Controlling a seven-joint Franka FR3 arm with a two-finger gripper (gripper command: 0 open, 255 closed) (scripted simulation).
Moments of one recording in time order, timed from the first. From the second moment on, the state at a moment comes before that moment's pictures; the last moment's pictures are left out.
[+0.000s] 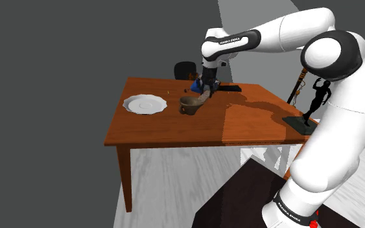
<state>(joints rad) -0.28 0.14 0.09 -1.79 -0.07 1.89 1.07</state>
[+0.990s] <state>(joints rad) -0.25 0.52 0.09 -1.31 -0.10 1.80 1.09</state>
